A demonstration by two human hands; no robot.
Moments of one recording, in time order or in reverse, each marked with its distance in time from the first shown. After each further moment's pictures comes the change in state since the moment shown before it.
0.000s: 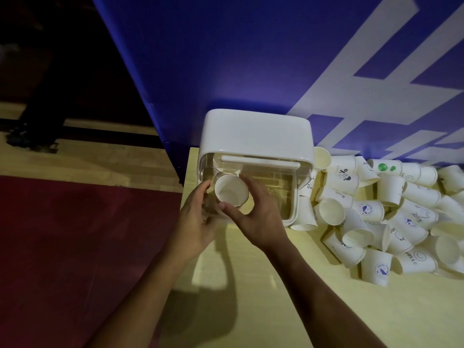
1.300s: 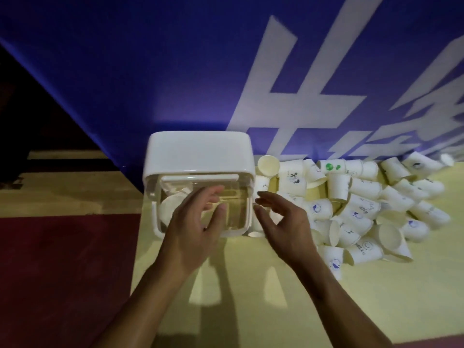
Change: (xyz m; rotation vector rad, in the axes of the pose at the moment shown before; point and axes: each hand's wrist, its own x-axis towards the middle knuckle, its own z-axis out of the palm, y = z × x) left_hand -0.005 0.133 0.058 0.022 0.035 0.269; right_hand -0.039 0.036 -0.143 -0.013 0.196 0.173
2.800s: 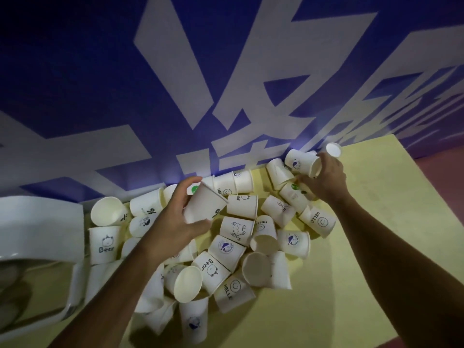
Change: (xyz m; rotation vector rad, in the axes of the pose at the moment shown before) left_hand 0.145 0.105 0.357 -0.087 -0.495 -0.293; right_hand 0.209 0.398 -0.384 -0.449 0.222 0.327
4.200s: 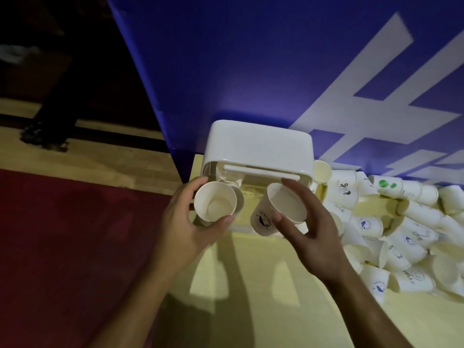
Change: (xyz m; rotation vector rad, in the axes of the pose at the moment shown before) left_hand -0.321 -0.205 -0.335 -0.004 0.692 0.206; right_hand -0.443 -0.483 0.128 0.673 -0.447 -0.477
